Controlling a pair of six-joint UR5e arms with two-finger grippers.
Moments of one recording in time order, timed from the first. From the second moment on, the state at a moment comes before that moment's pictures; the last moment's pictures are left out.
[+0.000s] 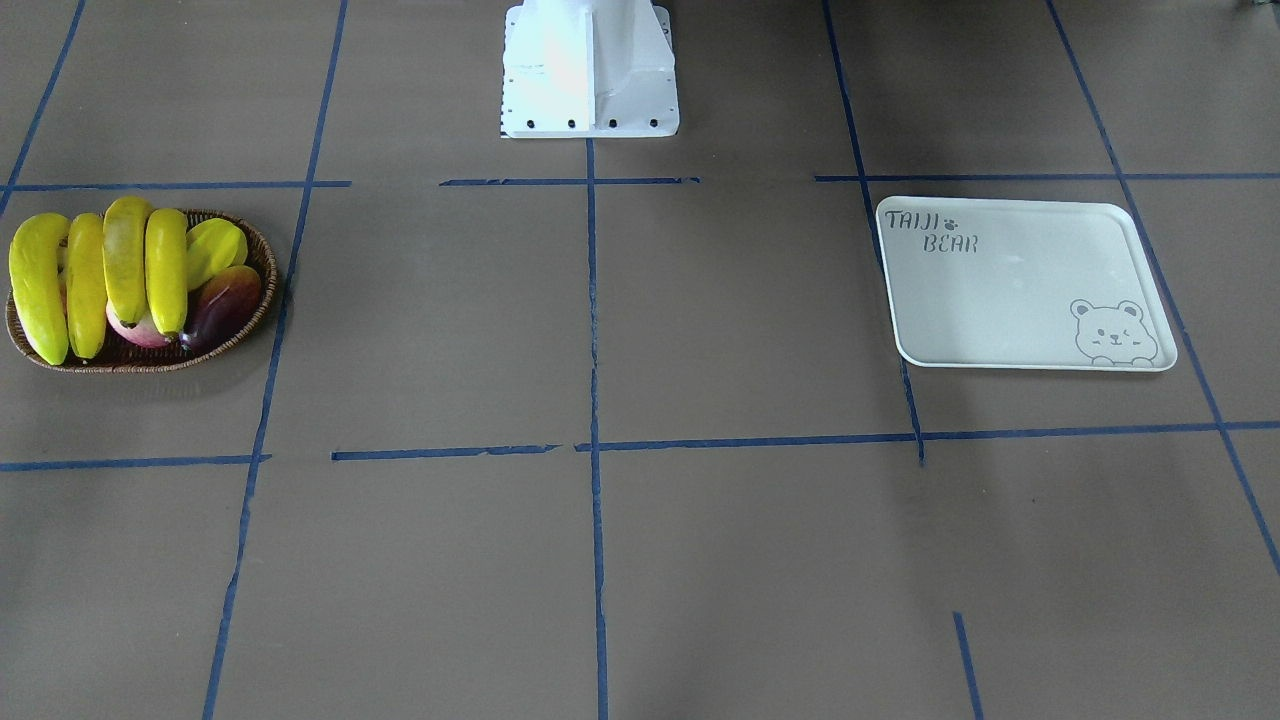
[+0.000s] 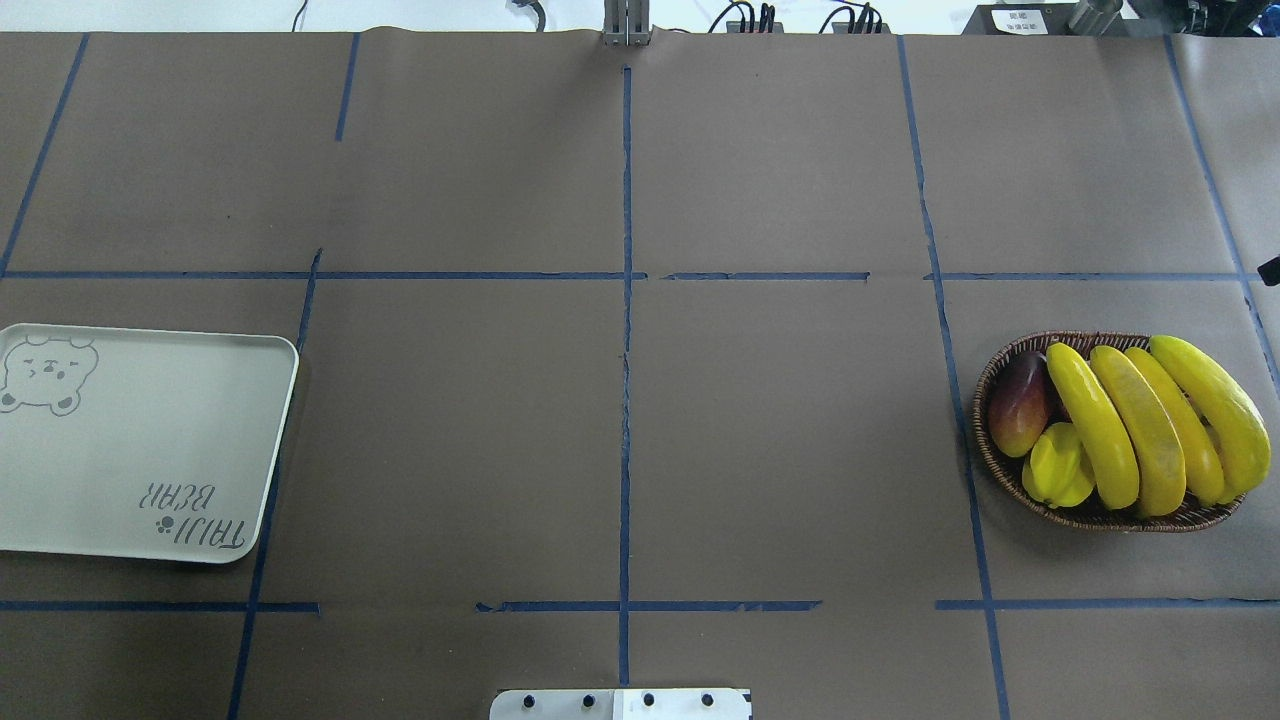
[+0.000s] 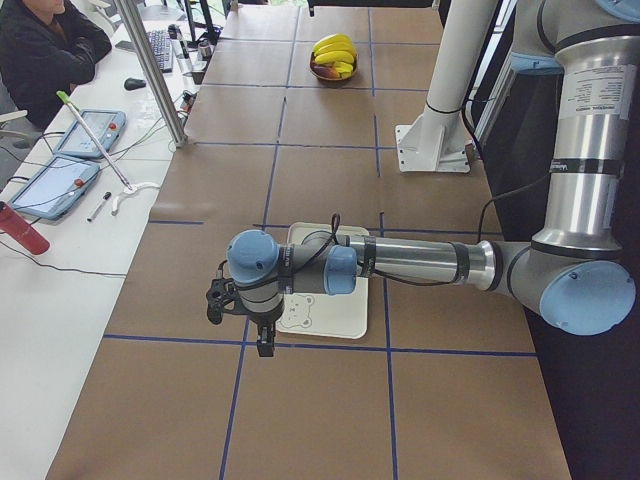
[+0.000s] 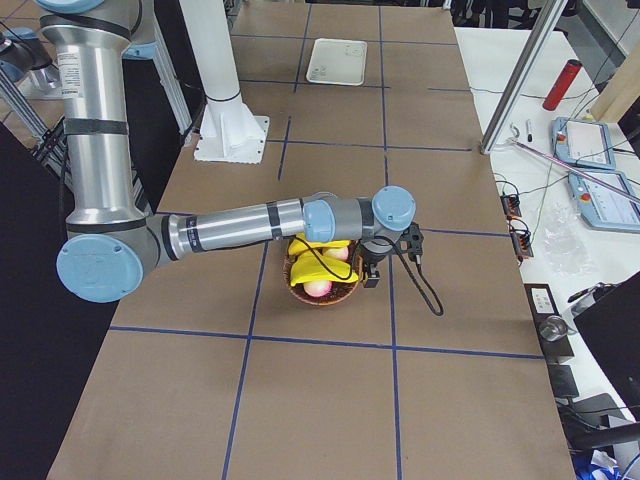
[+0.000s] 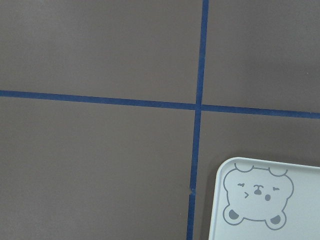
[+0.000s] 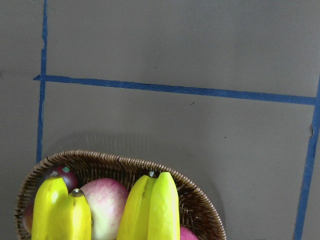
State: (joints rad) left arm -1.62 -1.58 -1.62 -1.53 -2.37 -0.05; right arm 1.40 -1.54 1.73 -1.63 2.53 0.11
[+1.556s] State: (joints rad) left arm -1.62 -1.58 -1.65 -1.53 -2.37 -0.05; right arm 1.17 -1.66 1.61 -1.11 2.44 0.50
